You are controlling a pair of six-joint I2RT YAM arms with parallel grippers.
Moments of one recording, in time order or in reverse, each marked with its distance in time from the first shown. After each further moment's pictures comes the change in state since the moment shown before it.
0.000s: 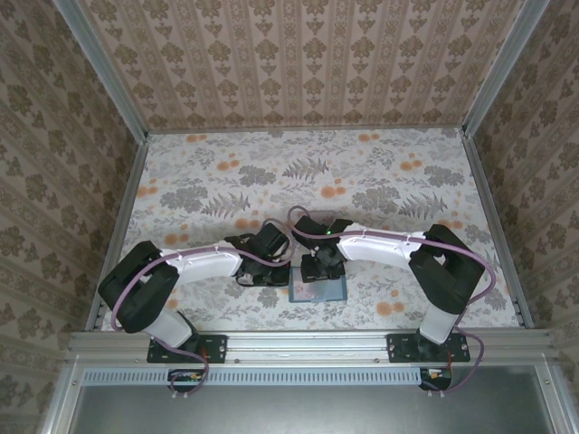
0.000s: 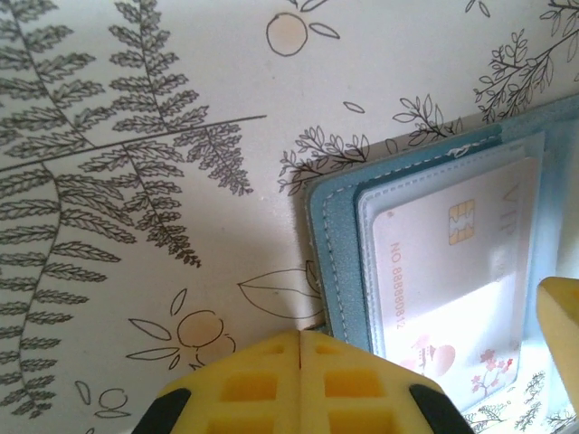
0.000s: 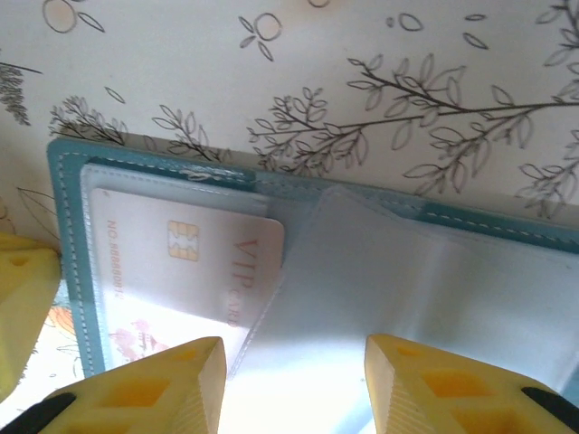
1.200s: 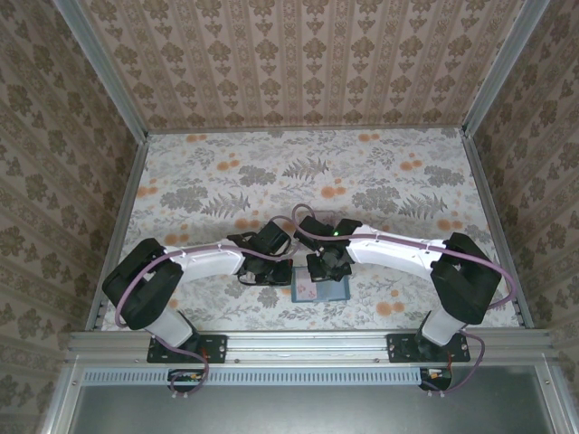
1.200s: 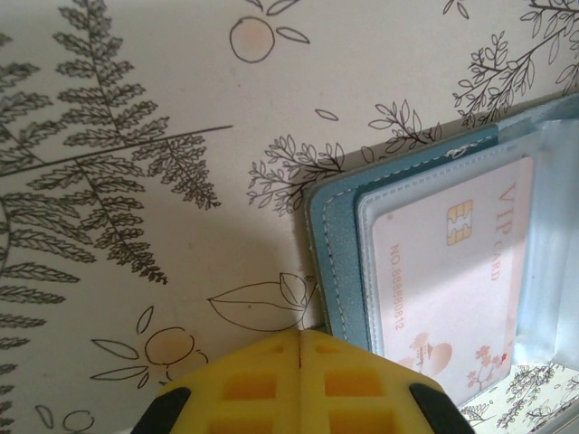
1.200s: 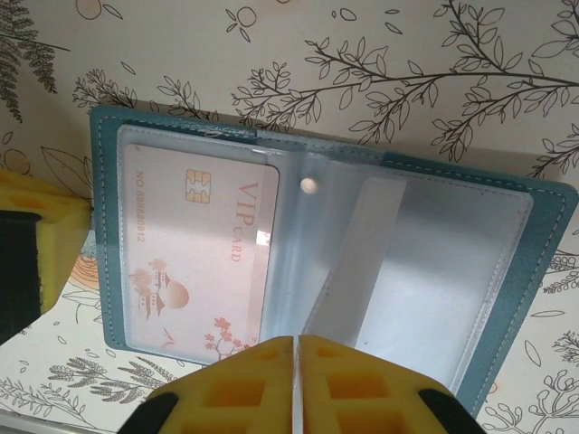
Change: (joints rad) left arm 0.001 0.029 0.020 0.006 0.031 0.000; right arm 0.023 -0.107 0.000 -0.086 0.064 0.008
